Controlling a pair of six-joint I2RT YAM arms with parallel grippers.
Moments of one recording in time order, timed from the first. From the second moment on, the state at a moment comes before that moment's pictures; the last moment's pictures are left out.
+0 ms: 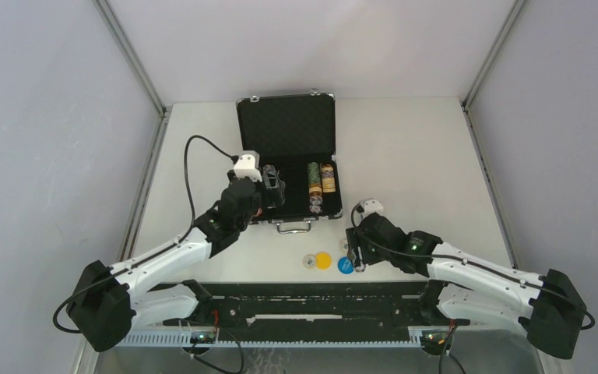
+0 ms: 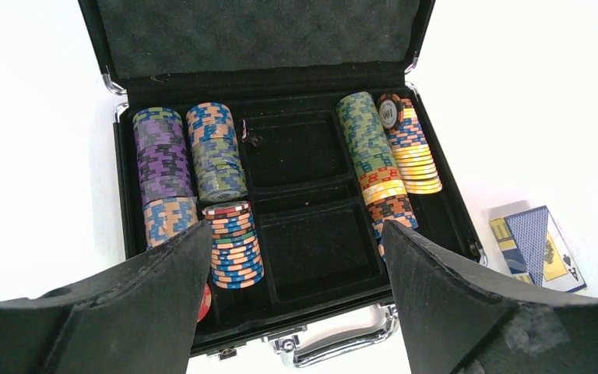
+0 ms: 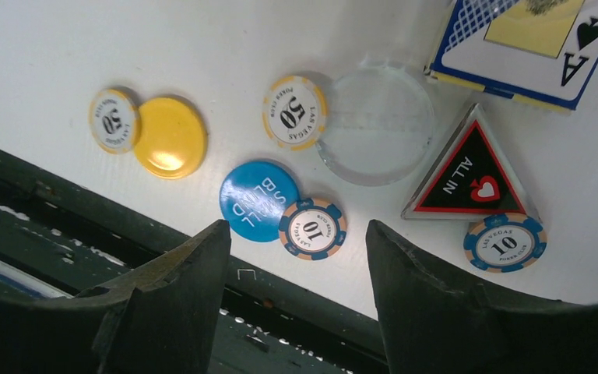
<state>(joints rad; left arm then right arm) -0.71 1.10 0.62 0.13 -0.40 -0.40 0.93 0.92 0.54 -0.55 0.19 0.56</state>
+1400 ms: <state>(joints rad) -0.71 1.11 0.62 0.14 -0.36 -0.39 0.94 1.06 0.44 -0.43 0.11 0.70</state>
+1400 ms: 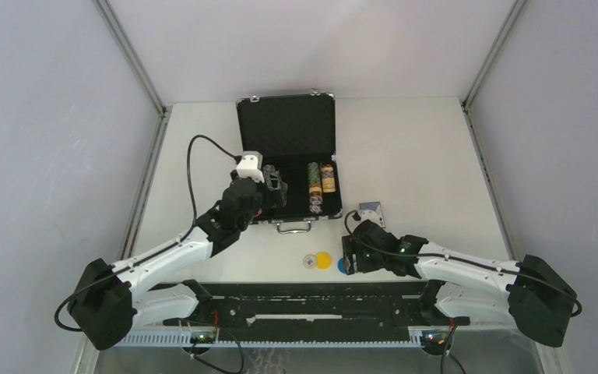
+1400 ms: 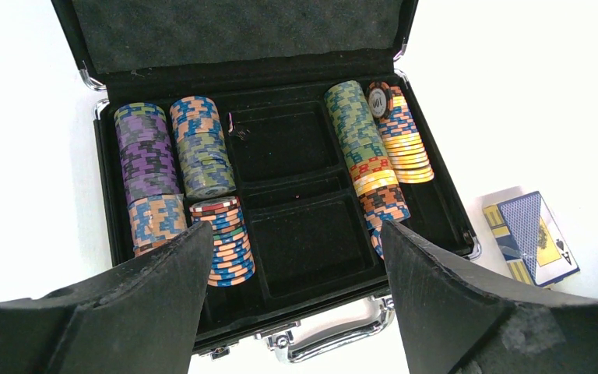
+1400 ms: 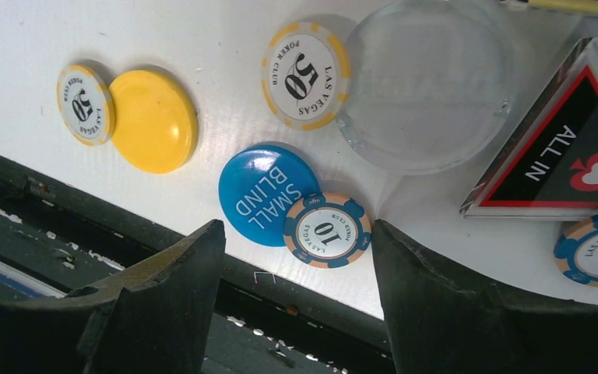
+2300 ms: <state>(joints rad) -0.71 1.11 0.62 0.14 -0.36 -0.39 0.97 0.98 0.44 -0.43 0.14 0.70</state>
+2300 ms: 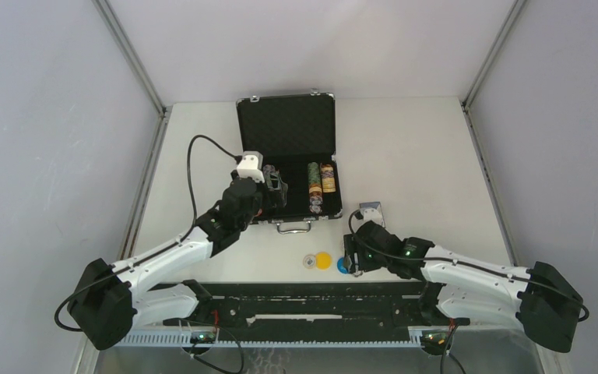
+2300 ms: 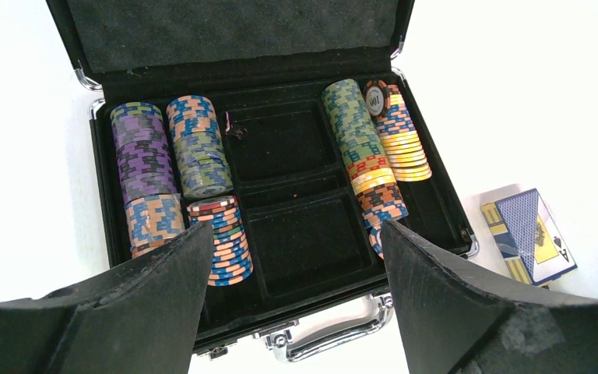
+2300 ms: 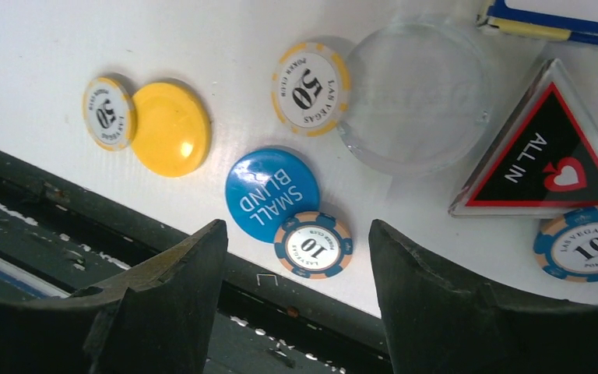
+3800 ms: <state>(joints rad) -0.71 1.12 0.62 0.14 -0.33 -0.39 1.10 1.14 0.50 -0.50 0.24 0.76</state>
